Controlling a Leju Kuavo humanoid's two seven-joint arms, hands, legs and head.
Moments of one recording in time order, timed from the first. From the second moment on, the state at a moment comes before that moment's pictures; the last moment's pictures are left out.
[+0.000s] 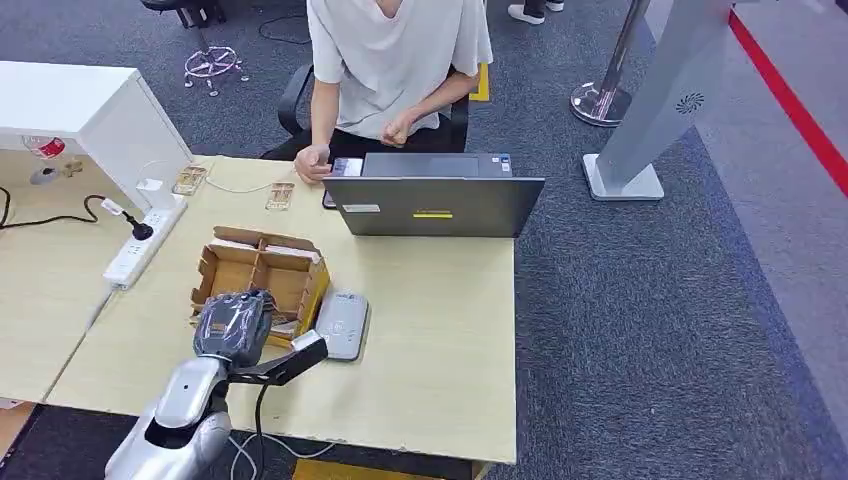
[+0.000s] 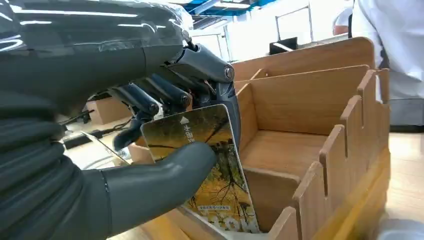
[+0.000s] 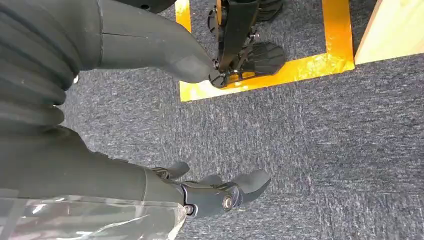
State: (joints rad) left arm -0.09 0.21 -0.18 -1.35 -1.25 0.11 0.12; right arm -0.07 0.07 -0.87 -0.21 0.64 -0.06 -0.30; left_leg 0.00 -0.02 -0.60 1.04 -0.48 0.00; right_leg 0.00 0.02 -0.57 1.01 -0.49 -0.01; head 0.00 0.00
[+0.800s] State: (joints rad) left arm -0.06 0.21 -0.16 -1.42 -1.25 0.20 0.10; right arm -0.07 0.07 -0.89 -0.21 0.66 -0.06 -0.30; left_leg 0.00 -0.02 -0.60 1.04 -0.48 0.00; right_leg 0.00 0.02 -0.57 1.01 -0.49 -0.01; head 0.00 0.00
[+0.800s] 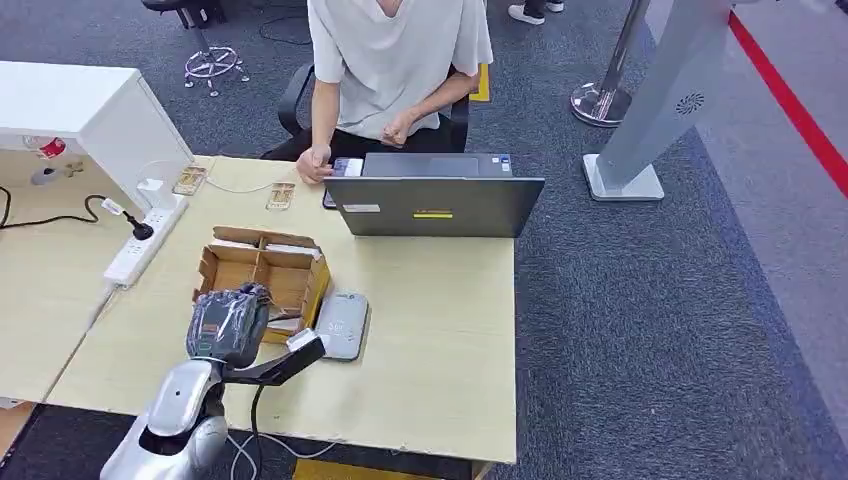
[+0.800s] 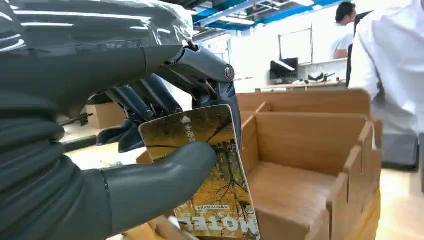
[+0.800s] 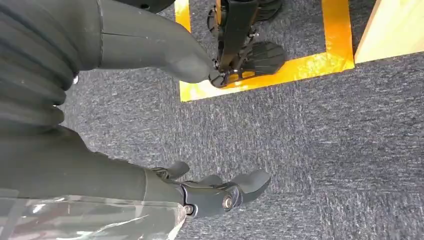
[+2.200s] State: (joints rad) left arm -0.56 0.22 0.16 -1.11 -1.40 0.69 -0.17; right arm -0.13 0.09 -0.88 -0.21 0.71 -0.02 -0.27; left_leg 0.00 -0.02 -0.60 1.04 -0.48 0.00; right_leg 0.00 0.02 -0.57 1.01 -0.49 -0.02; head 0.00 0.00
